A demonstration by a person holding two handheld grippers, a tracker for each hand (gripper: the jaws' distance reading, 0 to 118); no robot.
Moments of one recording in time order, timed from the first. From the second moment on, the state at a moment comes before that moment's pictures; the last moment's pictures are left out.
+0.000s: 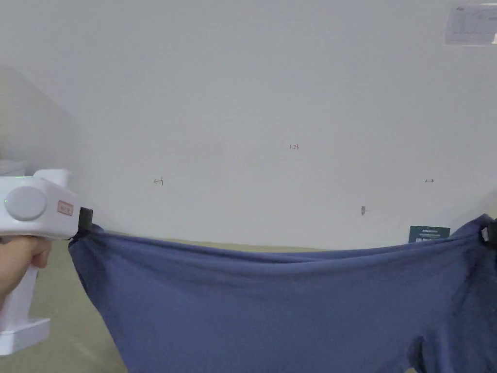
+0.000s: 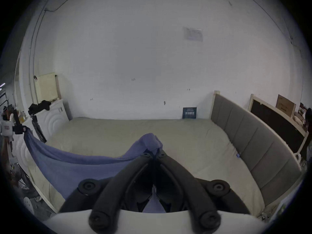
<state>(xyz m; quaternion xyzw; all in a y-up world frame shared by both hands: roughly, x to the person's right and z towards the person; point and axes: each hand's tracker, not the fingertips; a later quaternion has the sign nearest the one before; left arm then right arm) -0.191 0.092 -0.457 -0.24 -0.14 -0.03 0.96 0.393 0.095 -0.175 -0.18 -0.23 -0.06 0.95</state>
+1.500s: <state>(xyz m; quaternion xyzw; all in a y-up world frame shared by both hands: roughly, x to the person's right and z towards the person) -0.159 -0.149 -0.468 -0.38 -0.16 -0.07 0.91 0.396 -0.136 -0.158 -0.31 -0.26 -0.12 0.91</state>
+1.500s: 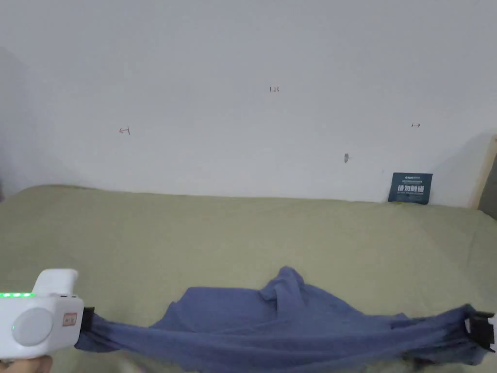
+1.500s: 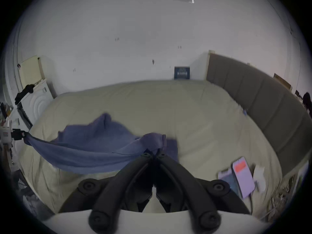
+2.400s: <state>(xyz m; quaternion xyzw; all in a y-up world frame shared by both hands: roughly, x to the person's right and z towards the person) -0.212 -0.162 -0.325 -0.35 -0.20 0.00 0.92 0.318 -0.179 -0.056 -0.30 -0.23 -0.15 0.91</state>
